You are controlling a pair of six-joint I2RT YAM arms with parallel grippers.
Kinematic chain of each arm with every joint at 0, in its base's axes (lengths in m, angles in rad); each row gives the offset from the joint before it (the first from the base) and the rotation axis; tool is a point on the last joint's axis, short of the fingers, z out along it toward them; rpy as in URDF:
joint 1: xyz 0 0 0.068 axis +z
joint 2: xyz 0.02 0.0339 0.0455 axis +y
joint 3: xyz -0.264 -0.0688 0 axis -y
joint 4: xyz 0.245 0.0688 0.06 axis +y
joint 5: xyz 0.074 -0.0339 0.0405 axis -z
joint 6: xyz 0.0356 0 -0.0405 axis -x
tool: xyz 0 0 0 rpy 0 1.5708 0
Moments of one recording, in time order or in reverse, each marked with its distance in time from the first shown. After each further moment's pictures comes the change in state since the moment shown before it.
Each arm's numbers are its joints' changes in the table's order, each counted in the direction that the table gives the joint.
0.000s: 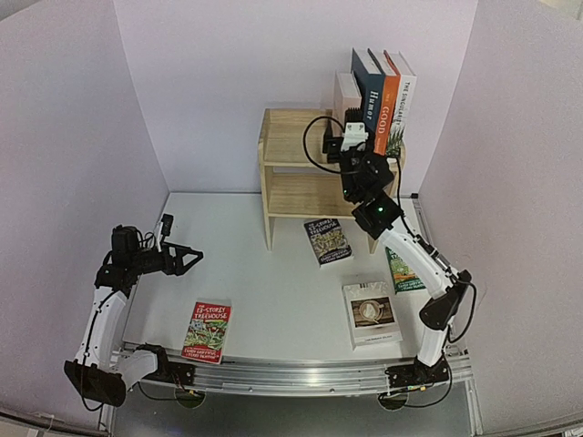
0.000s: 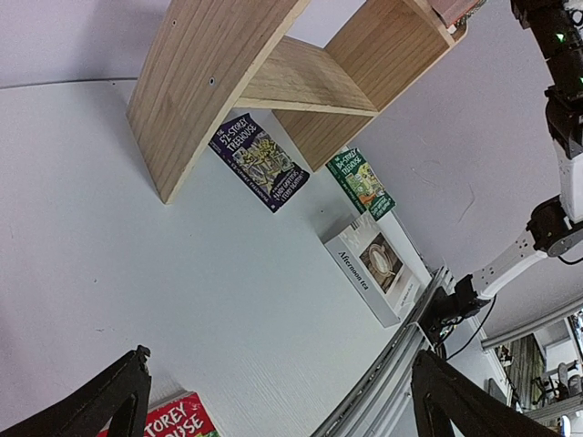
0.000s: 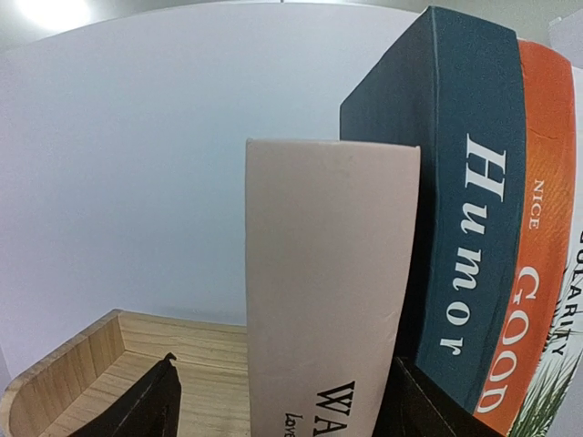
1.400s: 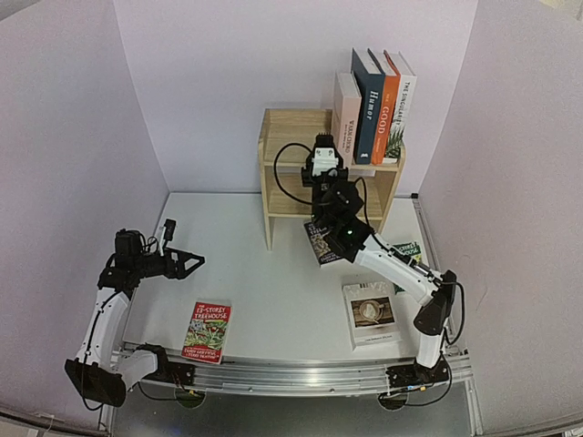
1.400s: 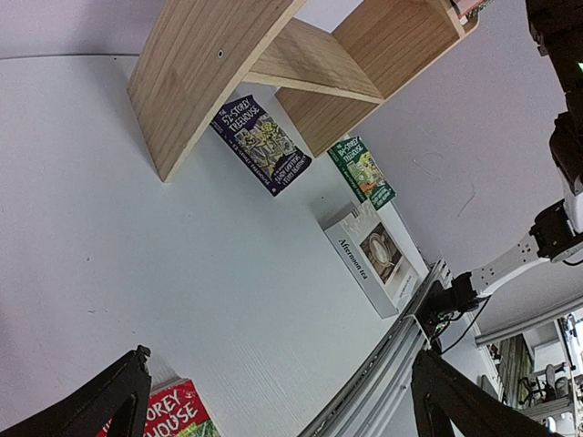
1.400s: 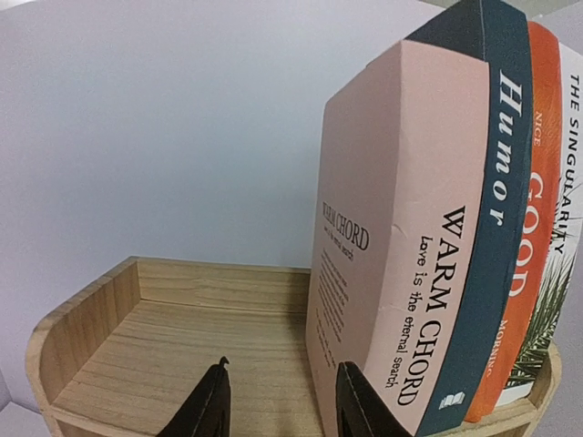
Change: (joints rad) left arm 0.000 -0.003 -0.052 -0.001 0.008 0.005; right arm 0.171 0.030 -0.146 -0.225 0.269 0.153
